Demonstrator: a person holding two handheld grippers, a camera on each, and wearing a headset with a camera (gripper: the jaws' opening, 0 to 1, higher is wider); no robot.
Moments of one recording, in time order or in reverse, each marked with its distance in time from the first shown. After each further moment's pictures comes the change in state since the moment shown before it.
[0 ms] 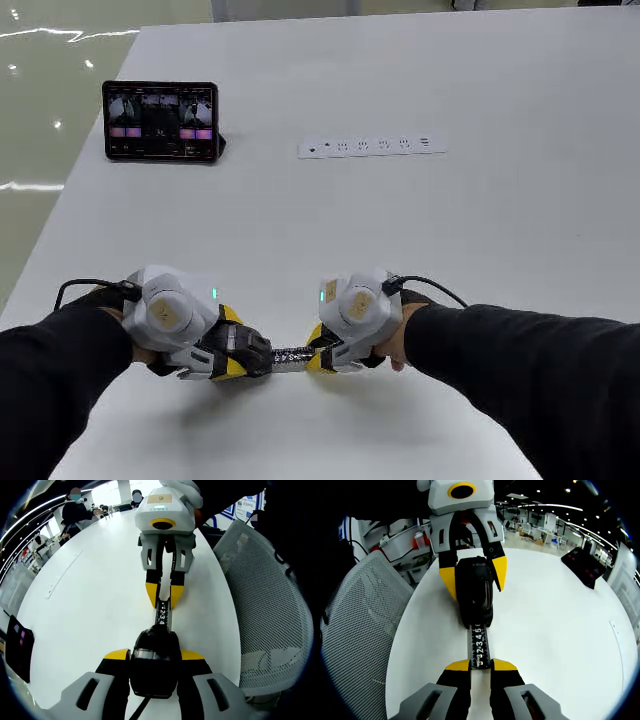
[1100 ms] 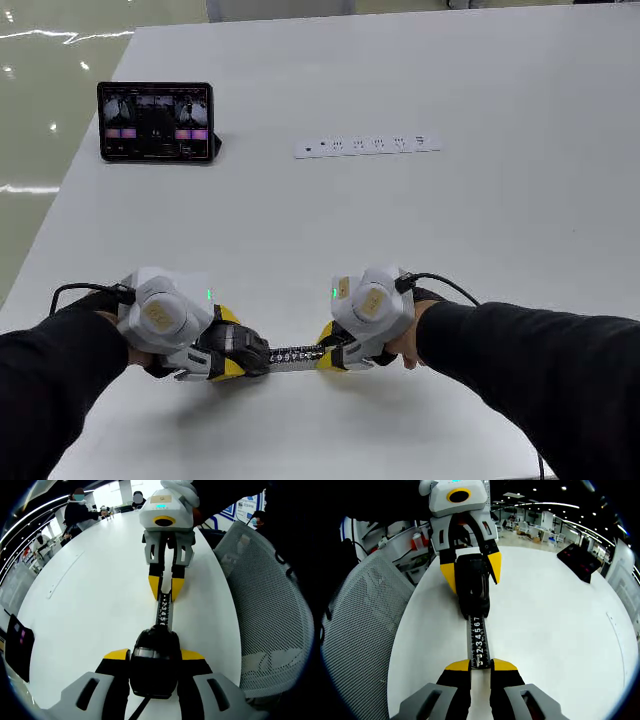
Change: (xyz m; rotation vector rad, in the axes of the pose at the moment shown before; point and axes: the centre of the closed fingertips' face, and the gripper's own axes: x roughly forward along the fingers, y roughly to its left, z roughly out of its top) left arm 0.001 -0.001 0.000 -0.006 -0.014 0.007; right arm -0.012 0.001 -0.015 0.026 0.002 -0.009
